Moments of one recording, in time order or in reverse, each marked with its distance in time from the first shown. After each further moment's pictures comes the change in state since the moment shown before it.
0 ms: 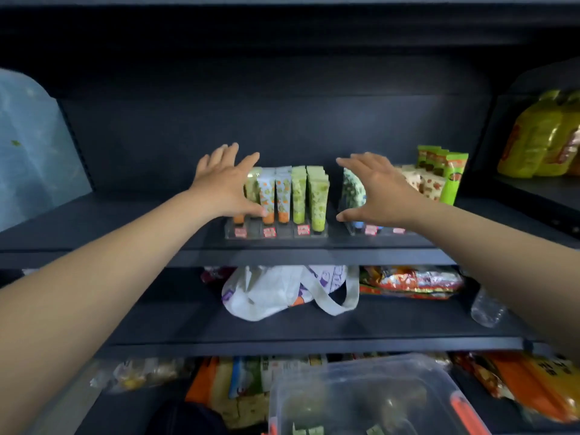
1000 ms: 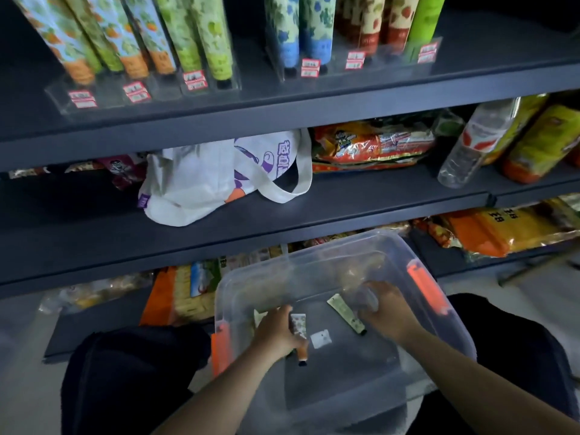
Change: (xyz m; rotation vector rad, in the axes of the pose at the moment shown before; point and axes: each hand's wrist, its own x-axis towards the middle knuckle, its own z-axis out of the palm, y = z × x) left_hand -0.228 0.174 0.356 -0.573 -0.942 -0.159; right_hand -0.313 0.097 0.294 0.423 -0.523 0.791
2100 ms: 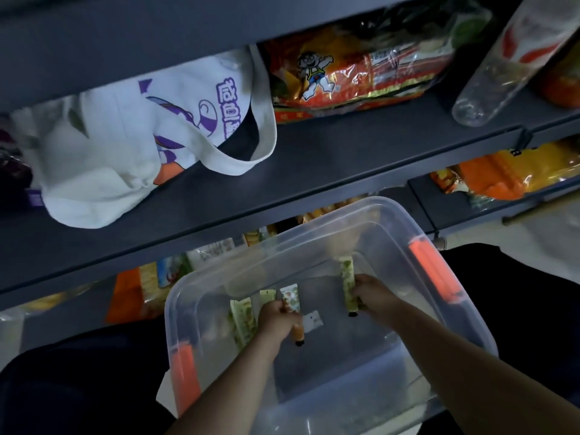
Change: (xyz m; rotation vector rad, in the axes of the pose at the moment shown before) left_hand 0.095 -0.013 0.075 -0.586 -0.033 -0.381; right_hand 0.063 0.043 0.060 0.786 -0.256 0.618
